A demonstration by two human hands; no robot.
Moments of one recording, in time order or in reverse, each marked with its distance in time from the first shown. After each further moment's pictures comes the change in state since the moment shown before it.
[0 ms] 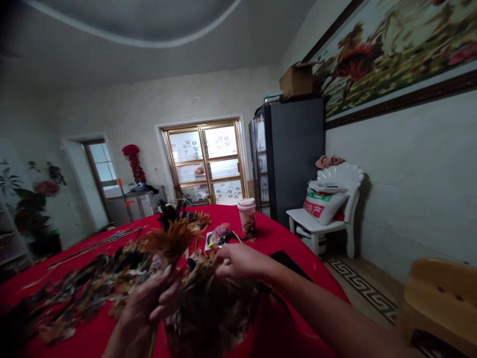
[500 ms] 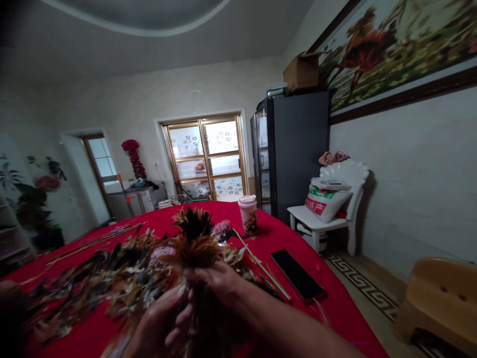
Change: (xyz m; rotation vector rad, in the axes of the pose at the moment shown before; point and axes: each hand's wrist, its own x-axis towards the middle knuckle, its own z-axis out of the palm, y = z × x) left_hand -0.012 -0.037 0.014 0.077 -0.065 -0.090; right_hand 0.019 -0.004 0.077 0.941 0.089 0.152
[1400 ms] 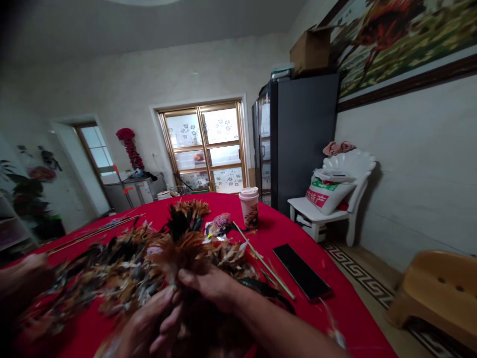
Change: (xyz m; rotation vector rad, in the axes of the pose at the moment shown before) left_hand 0.000 -0.003 -0.018 0.049 0.167 -0.012; right_hand 0.007 0.018 -0.002 -0.044 -0.142 0.096
